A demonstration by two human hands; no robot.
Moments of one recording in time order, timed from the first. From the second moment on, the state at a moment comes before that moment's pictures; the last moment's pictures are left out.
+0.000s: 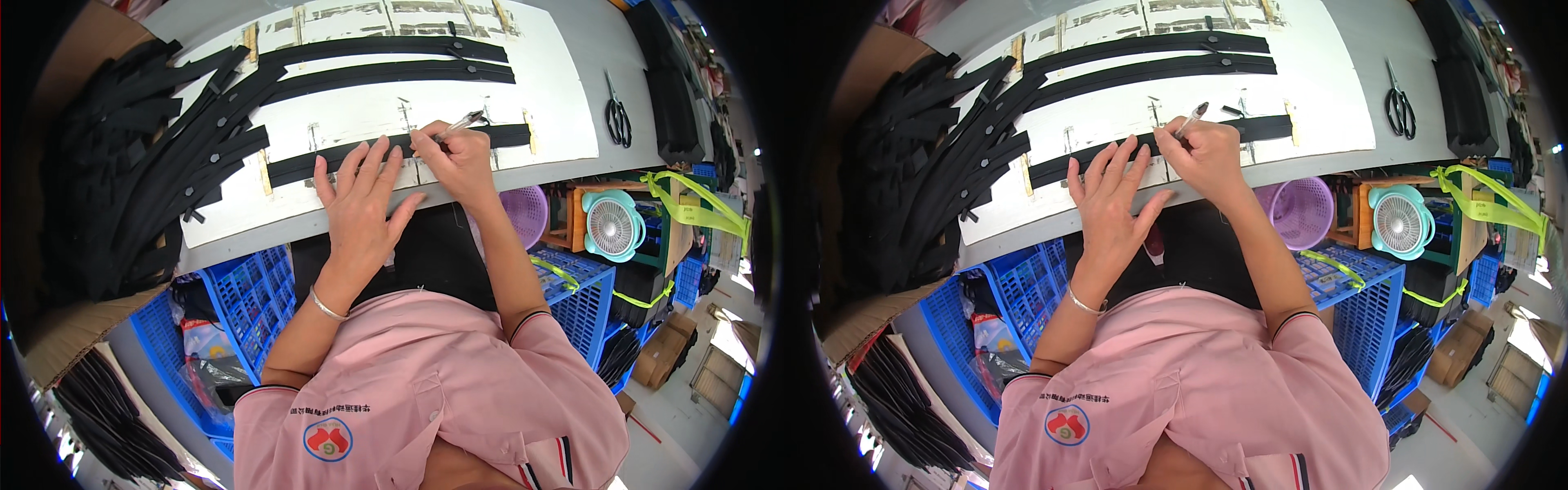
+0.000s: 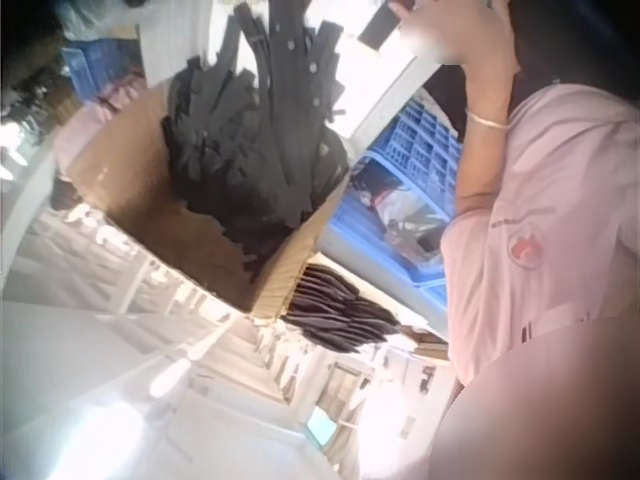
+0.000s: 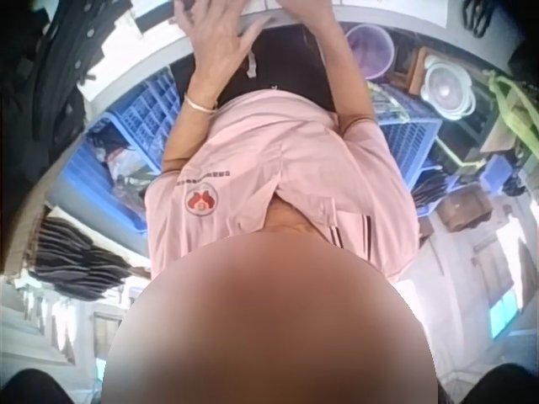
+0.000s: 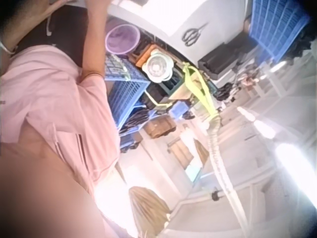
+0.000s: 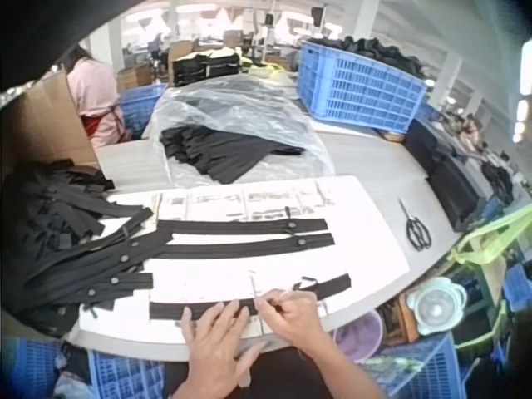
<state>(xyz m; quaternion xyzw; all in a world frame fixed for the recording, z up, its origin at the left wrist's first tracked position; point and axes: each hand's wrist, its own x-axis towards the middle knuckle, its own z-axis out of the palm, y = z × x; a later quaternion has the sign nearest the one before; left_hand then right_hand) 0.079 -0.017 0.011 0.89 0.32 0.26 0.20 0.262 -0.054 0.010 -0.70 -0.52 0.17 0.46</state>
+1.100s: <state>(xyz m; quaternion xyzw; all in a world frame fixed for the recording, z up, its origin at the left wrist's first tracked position) 0.195 -0.003 0.013 0.89 0.24 0.27 0.27 0.352 -0.093 0.008 -0.66 -0.33 0.23 0.63</state>
